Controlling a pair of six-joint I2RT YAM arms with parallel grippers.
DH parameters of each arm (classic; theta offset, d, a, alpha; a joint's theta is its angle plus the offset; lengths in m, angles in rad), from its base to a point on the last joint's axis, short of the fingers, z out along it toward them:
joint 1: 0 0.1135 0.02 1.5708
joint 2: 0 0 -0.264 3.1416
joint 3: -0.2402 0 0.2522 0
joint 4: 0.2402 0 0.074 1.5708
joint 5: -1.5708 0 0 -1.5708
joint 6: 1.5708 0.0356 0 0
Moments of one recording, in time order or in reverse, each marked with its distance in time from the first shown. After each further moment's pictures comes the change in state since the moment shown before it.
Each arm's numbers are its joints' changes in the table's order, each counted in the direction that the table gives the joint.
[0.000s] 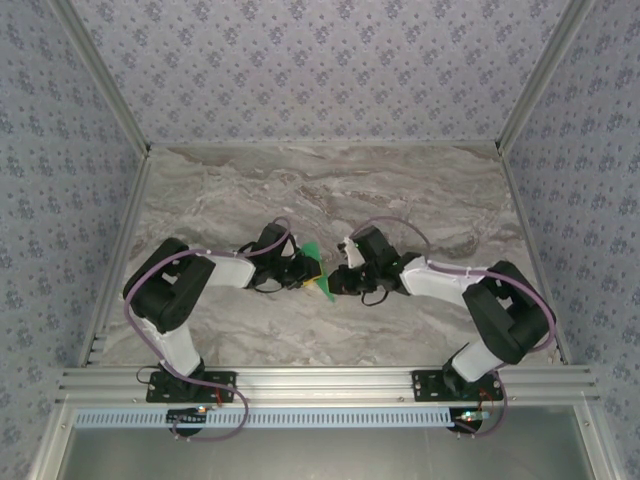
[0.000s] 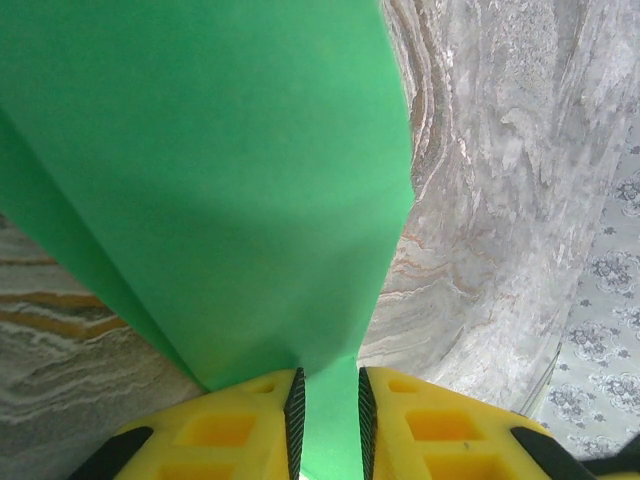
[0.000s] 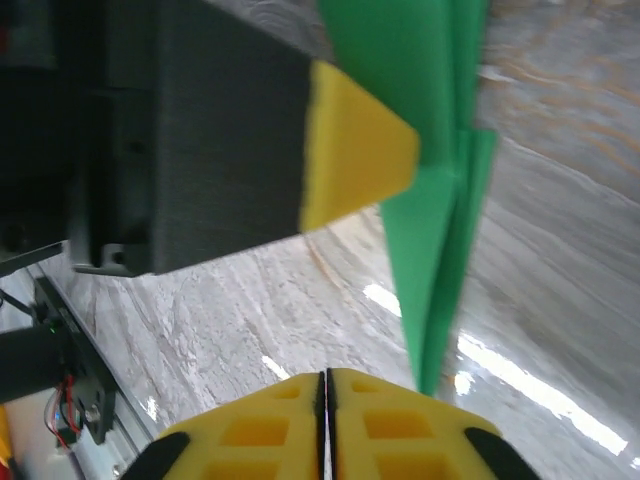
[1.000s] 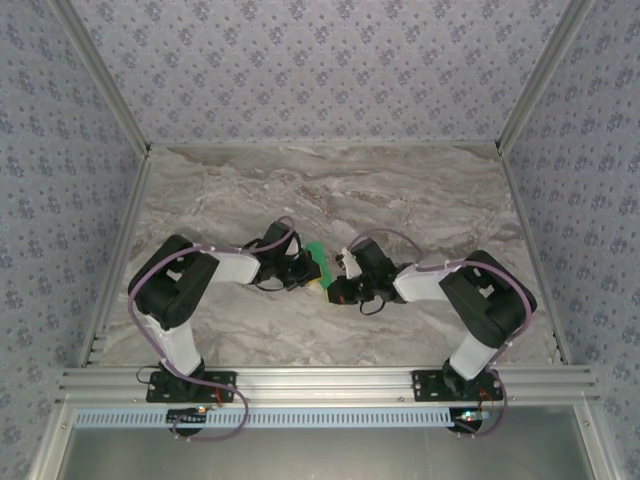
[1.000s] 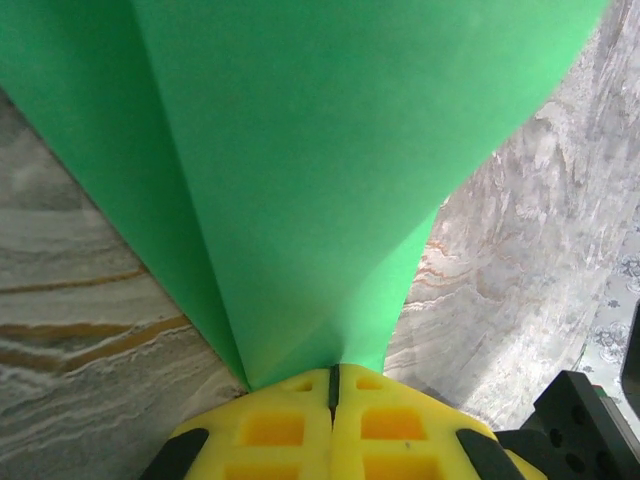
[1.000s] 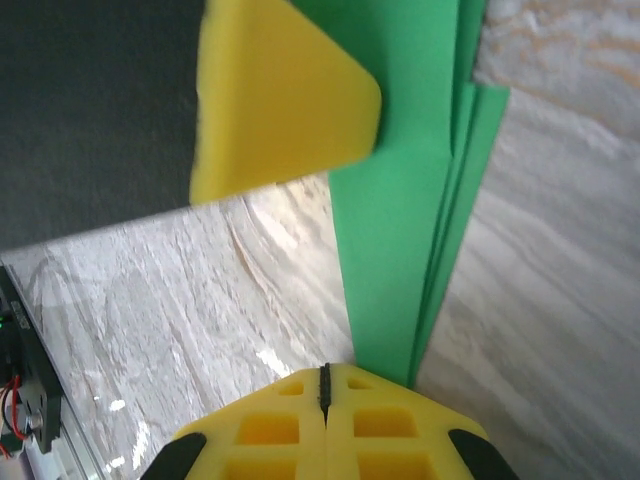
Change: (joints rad) left arm -0.009 -0.032 -0.059 0.096 0.020 0.033; right arm 0.007 -0.101 0.132 -0.225 0.016 -0.003
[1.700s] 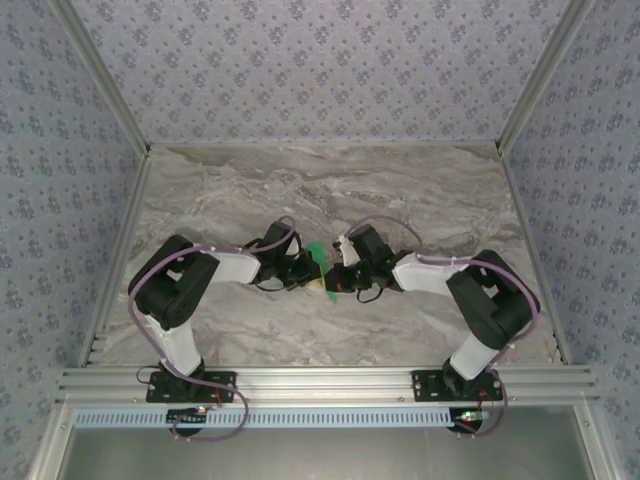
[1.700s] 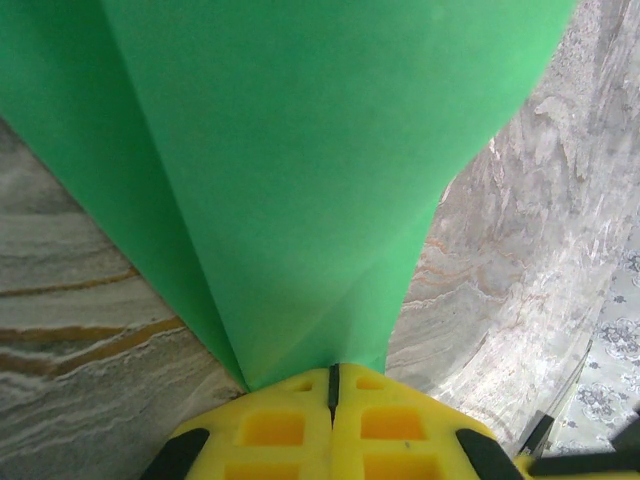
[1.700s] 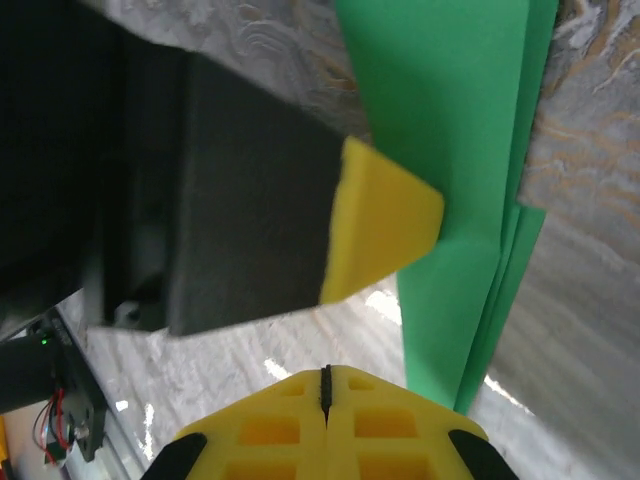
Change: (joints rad) left arm -0.001 0.000 -0.005 0.008 0.000 0.015; right arm -0.028 -0.011 -0.148 0.137 0.009 -0.015
